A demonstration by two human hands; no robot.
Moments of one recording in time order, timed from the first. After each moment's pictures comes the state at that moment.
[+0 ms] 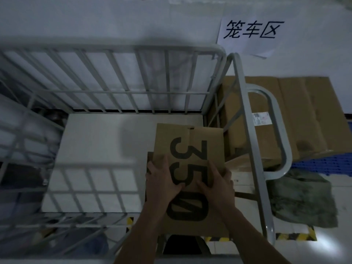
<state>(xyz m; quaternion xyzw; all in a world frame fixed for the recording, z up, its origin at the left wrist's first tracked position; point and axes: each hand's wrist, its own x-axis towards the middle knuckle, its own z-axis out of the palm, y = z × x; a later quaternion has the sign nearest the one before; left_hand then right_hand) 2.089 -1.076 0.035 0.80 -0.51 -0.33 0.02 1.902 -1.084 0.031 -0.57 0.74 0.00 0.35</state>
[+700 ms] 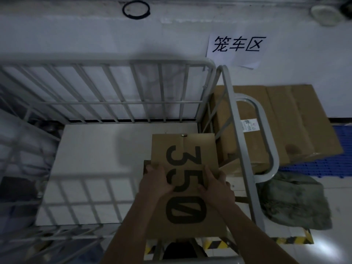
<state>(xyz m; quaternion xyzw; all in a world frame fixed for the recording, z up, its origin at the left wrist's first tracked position) 2.103 -1.102 0.064 0.74 -0.55 -0.39 -0.06 1.888 -1.099 0.058 -0.60 0.71 0.12 0.36</state>
